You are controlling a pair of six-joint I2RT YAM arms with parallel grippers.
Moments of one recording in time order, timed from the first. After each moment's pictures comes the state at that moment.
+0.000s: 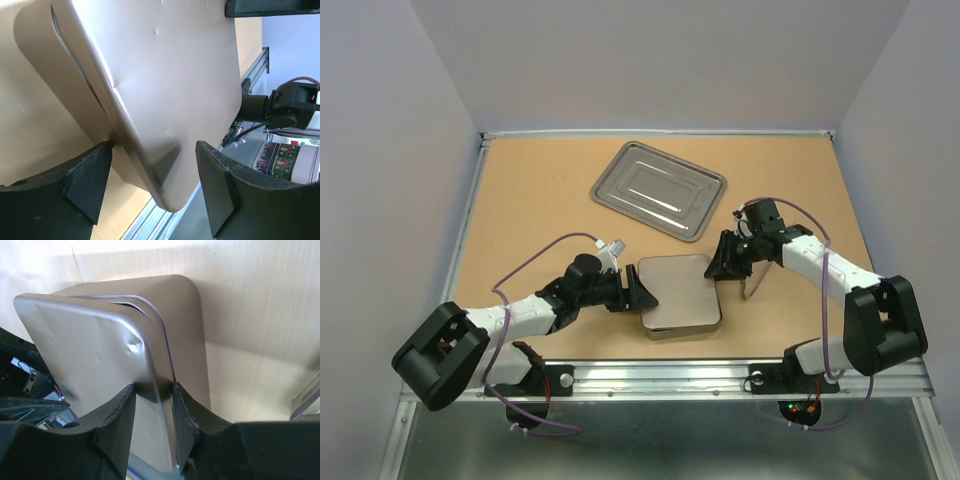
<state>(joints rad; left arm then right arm) -0.72 1.20 0.31 0.37 0.41 -0.87 0.32 1.38 0.81 -0.52 -0.43 0.58</state>
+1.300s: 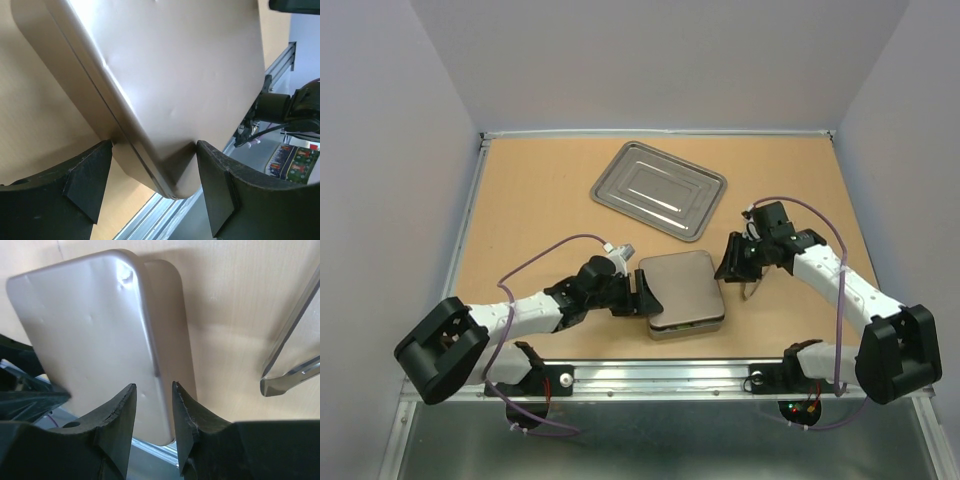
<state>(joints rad) -0.81 1.21 0.37 0.23 0.30 -0.87 0.33 1.24 0.82 -0.65 -0.35 0.55</state>
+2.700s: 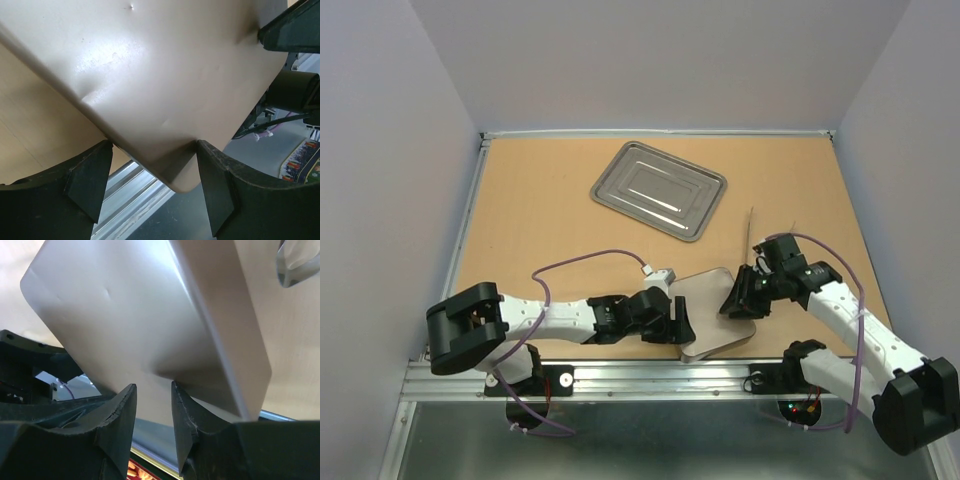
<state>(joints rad) -1.26 1.39 0.61 0.03 -0.06 -1.08 0.35 0.96 0.62 -0.81 -0.38 0.70</state>
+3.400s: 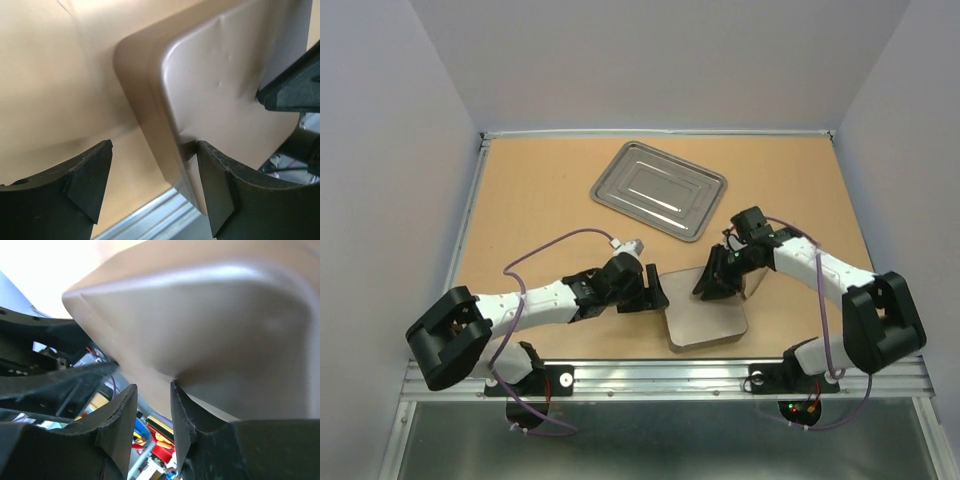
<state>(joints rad) -1.00 1.31 0.59 -0.08 0.00 -0.99 0.39 1.36 0.76 -0.63 -0.57 0.78</state>
